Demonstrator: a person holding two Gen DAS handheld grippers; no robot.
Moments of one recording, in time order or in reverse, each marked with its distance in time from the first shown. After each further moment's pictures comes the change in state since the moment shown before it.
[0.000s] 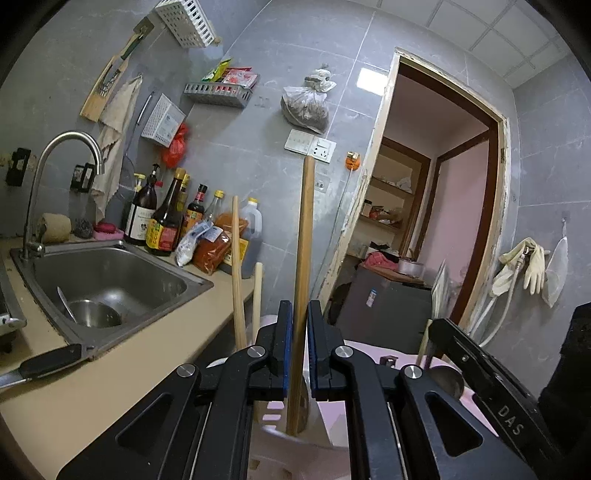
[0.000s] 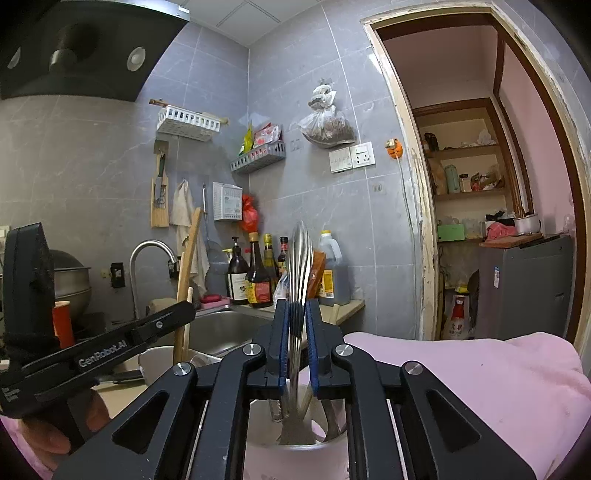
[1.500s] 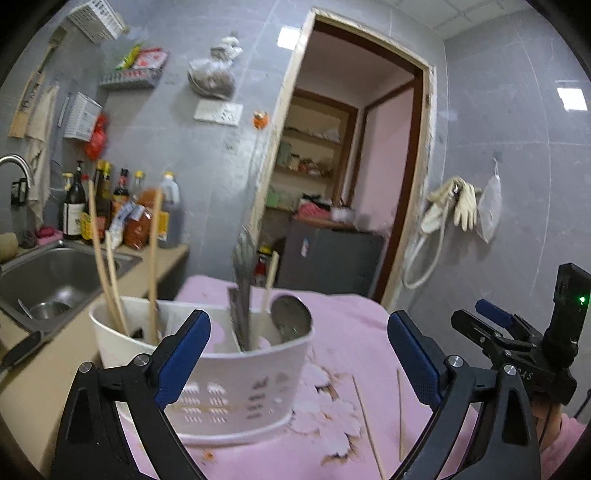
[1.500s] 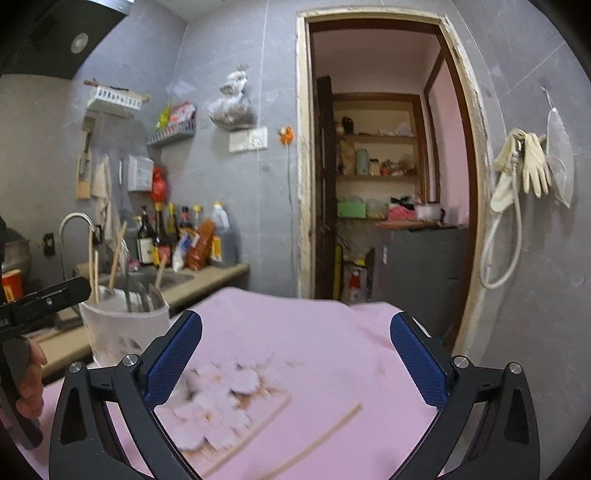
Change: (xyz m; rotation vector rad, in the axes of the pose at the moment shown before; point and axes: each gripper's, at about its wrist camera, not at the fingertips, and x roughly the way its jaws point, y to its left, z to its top) left arm -0.036 -0.100 -0.022 0.166 0.202 -0.235; right arm -0.143 -0.087 0.012 -0.039 0.160 -0.371
